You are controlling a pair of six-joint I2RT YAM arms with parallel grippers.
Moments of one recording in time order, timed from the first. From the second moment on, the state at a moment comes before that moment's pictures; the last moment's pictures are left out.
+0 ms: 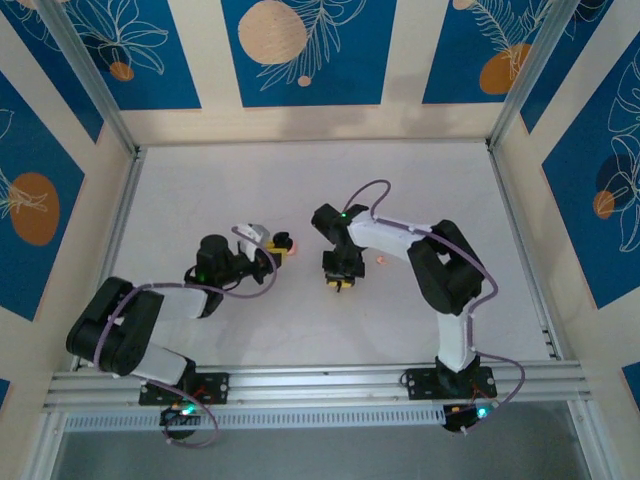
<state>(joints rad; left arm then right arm) -0.40 1.47 0.37 0.80 0.59 -0.06 0.70 1.92 1.33 -0.96 -0.13 0.78</state>
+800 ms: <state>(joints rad) -0.56 1.65 0.44 0.91 0.75 0.05 0.75 1.41 1.00 -0.55 0.08 0.55</state>
